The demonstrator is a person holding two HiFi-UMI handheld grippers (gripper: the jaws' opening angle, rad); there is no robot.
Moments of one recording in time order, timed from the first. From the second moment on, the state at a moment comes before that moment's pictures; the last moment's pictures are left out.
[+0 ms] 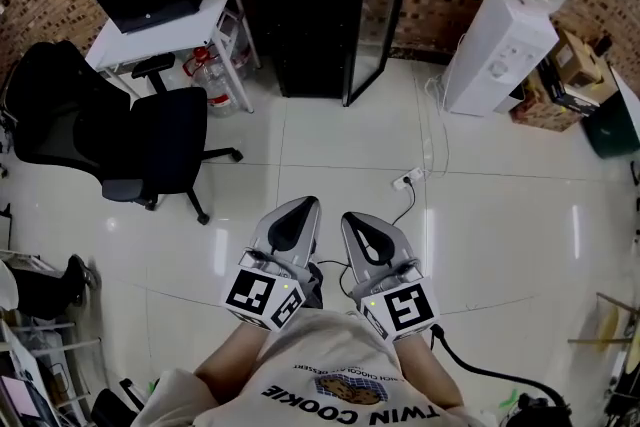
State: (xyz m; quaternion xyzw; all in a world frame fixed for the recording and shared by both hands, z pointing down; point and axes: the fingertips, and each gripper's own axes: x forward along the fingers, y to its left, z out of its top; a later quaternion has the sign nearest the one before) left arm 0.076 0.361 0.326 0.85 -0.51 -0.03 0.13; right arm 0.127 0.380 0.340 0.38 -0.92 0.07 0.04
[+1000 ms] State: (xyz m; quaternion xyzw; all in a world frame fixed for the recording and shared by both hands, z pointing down) left arm -0.044 0.197 0.325 0.86 -0.49 -0.06 0.13; right arm -0.002 0.204 0.325 0.40 -0.91 0.04 0.06
